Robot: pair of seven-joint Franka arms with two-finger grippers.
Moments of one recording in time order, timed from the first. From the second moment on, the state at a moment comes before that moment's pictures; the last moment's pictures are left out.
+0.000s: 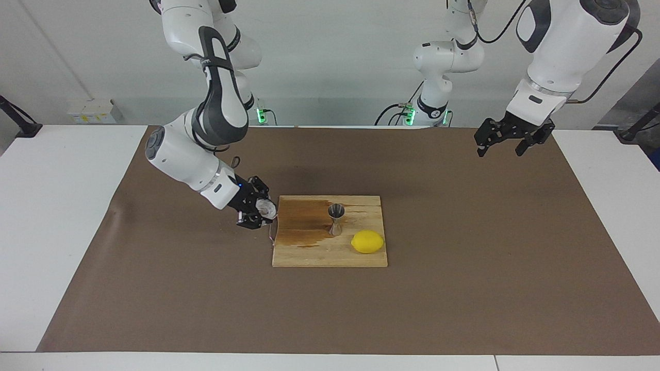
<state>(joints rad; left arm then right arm) -0.06 0.04 -0.09 -1.55 -0.01 1.58 -0.12 0.17 0.27 0.09 -1.80 0.57 2.13 -1.42</state>
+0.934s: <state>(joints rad) -0.06 0.04 -0.09 -1.55 -0.01 1.58 -0.12 0.40 0.27 0.09 -1.73 0.09 2.19 -0.81</state>
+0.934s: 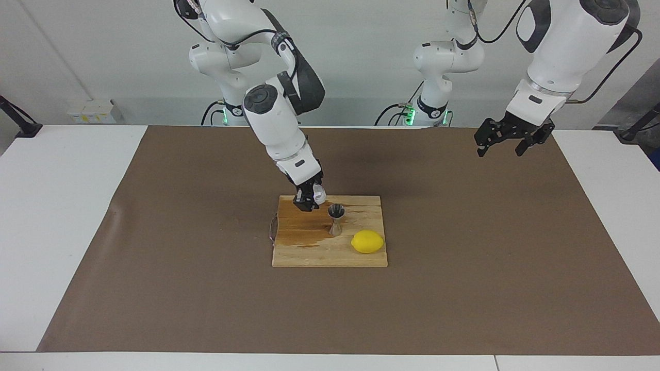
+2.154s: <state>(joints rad) -0.06 0.04 -0.09 -1.55 -0.01 1.58 -0.12 0.47 0.40 0.09 -1.59 -0.19 2.15 -0.77</state>
